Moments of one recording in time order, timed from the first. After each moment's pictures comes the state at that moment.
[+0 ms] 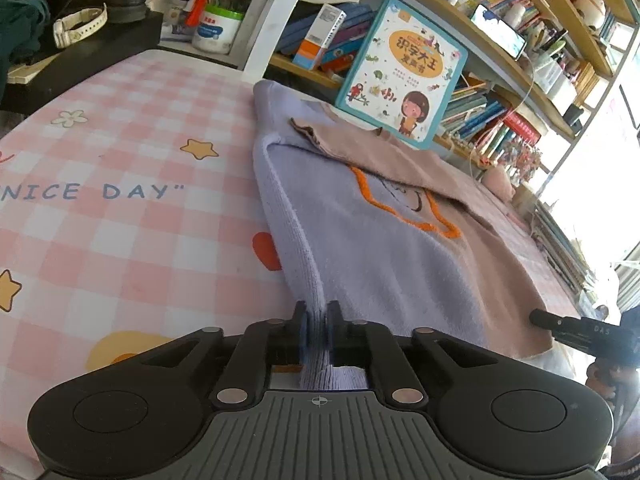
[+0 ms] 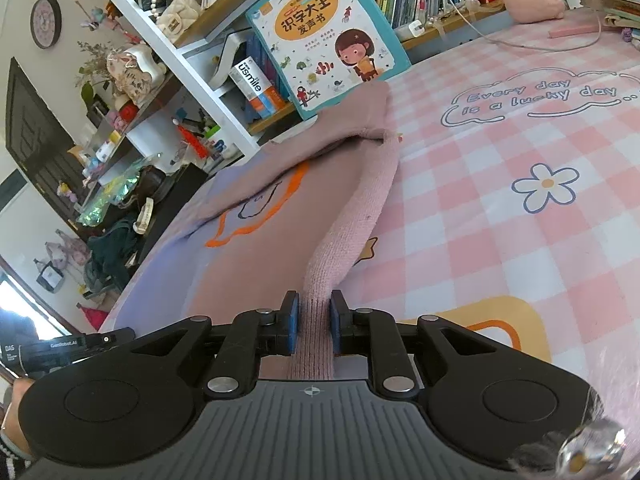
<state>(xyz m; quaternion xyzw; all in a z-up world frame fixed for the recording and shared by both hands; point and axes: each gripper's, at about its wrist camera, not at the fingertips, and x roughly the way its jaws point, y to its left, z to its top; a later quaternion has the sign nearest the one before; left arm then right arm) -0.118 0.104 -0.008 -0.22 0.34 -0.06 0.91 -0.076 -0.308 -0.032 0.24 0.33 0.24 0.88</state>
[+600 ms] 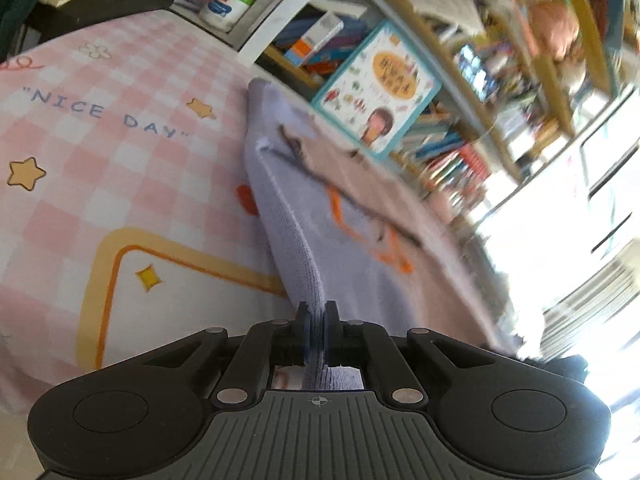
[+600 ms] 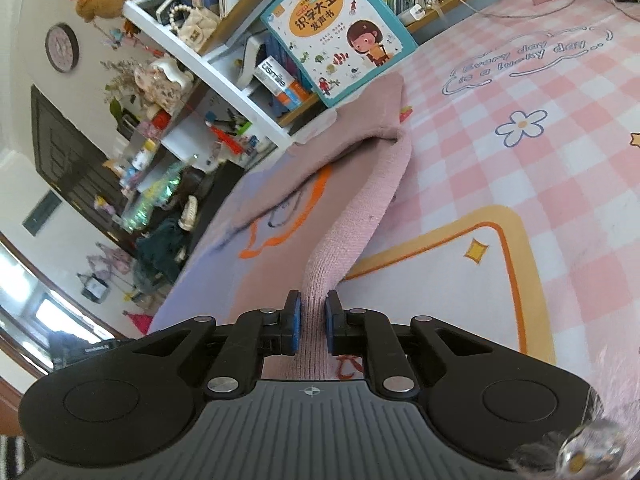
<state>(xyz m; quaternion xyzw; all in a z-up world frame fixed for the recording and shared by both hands) -0.172 0.130 -0.008 -0.36 0.30 -0.13 0.88 -0.128 -0.333 -0.022 0.31 0.34 0.28 0.84</state>
